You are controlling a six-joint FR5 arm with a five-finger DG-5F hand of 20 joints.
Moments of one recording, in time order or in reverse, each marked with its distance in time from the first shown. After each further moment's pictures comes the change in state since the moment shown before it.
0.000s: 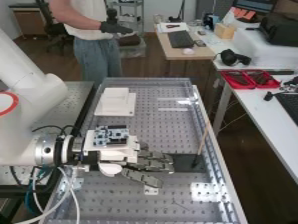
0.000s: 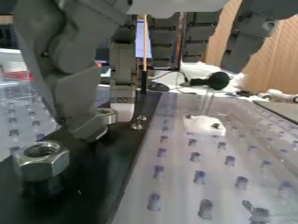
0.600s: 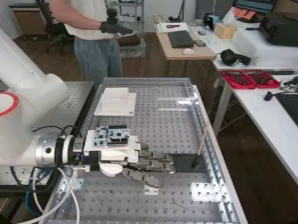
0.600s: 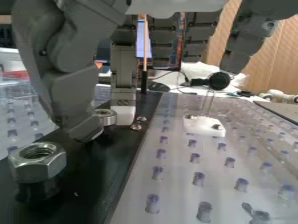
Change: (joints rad) arm -0.001 -0.003 0.007 -0.005 -0.005 -0.004
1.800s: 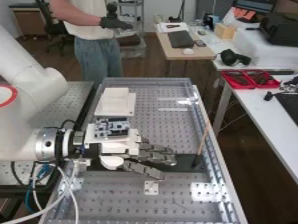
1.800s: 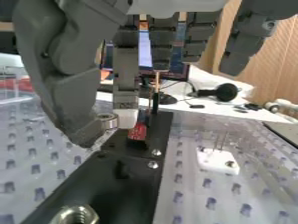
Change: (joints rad) arm 0.022 0.066 -0.013 -0.032 -0.008 -0.010
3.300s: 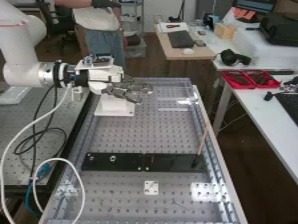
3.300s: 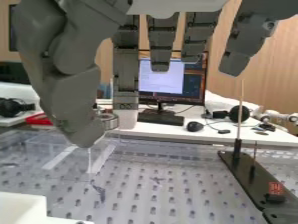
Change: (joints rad) arm 0.557 0.416 -0.381 0.053 0.642 0.122
